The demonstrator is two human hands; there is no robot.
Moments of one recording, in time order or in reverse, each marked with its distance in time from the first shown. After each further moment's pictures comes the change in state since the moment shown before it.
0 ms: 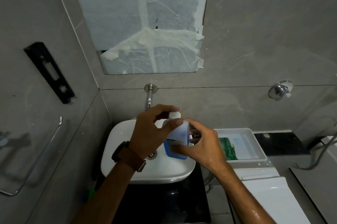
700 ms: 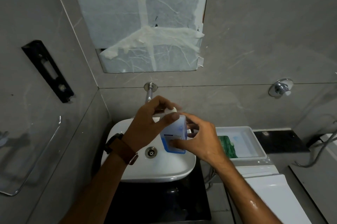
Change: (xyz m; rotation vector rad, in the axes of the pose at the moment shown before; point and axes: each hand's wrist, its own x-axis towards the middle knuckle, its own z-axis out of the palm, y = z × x) left_hand 0.016 -0.006 -0.016 -0.041 -0.148 -0.032; right_hand 0.015 -0.013 -0.001 0.009 -0.052 0.046
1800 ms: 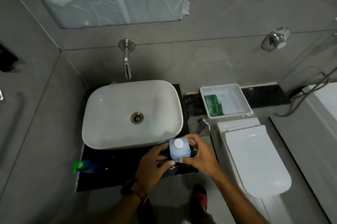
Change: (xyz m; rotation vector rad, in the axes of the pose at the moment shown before) left_hand -0.189 -0.137 0.146 -0.042 -0.104 -0.593; right_hand -0.129 0.172 0.033 0.181 -0.127 0.450
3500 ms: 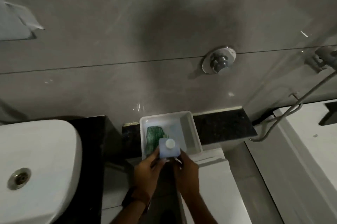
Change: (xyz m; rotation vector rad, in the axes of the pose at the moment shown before) left_hand 0.289 0.049 0.341 0.025 0.176 -0.106; right_hand 0.167 0.155 -0.282 -0.062 0.223 0.114
